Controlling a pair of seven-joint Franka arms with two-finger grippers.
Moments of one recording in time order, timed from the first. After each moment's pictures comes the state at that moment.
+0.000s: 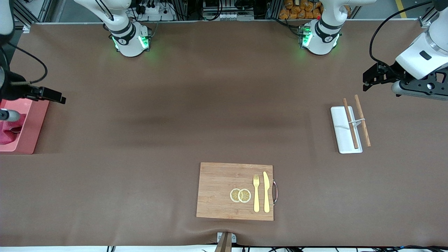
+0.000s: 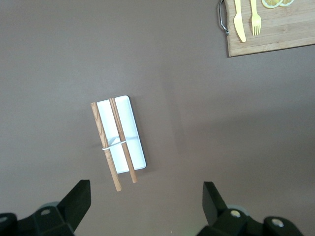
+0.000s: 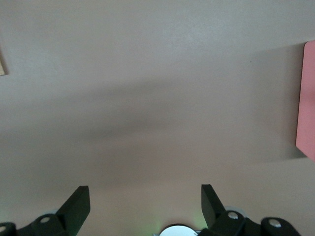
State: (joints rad) left arm -0.11 -0.02 -0.02 -1.59 0.01 1.58 0.06; right arm -0.16 0.06 0.08 -1.56 0.06 1.46 0.08
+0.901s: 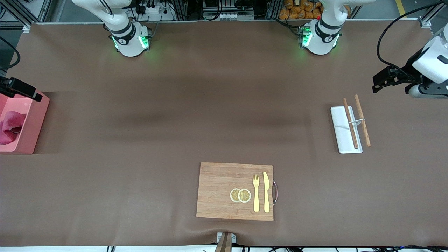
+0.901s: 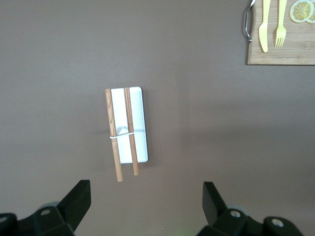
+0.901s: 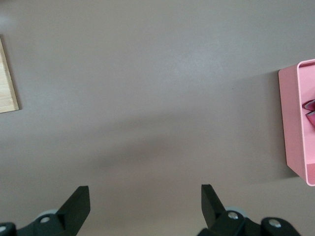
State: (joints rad) left arm -0.06 -0.02 -0.02 -1.59 0.01 1.56 -0.04; right arm -0.01 0.01 -0.14 -1.56 0.08 1.56 0.05
